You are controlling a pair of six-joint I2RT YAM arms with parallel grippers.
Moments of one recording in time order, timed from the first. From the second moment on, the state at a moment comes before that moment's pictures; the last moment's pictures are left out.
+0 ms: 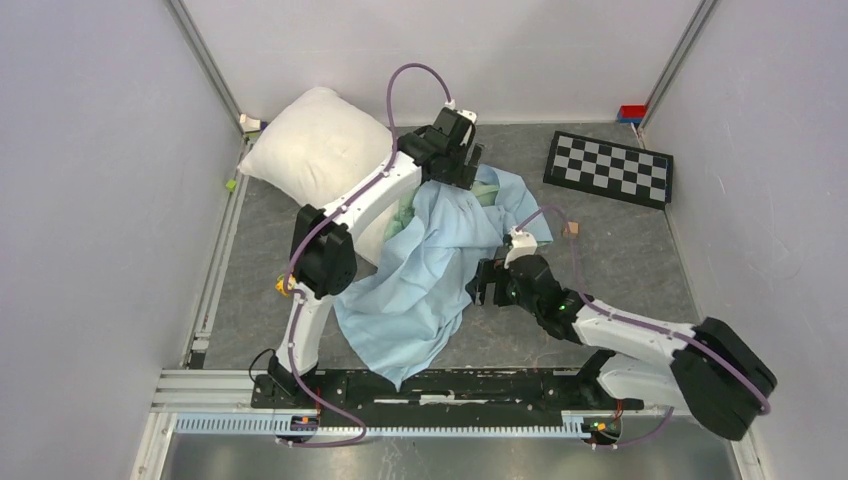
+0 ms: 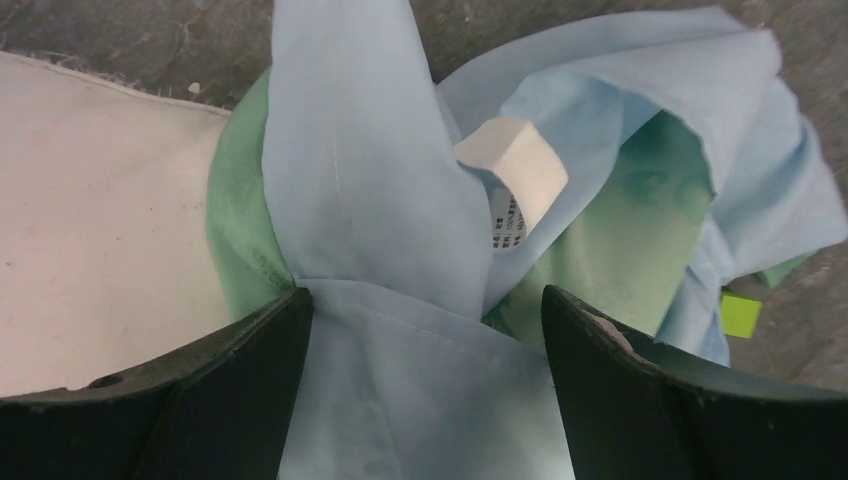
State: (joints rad) left arm -0.67 2.18 2.11 -0.74 -0.18 -0.19; right arm 0.76 1.07 0.38 0.12 0.17 0.55
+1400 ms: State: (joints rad) left arm -1.06 1.54 2.17 -0.54 -0.34 -0.03; right arm 0.70 1.12 1.85 -0.68 0.77 0.11
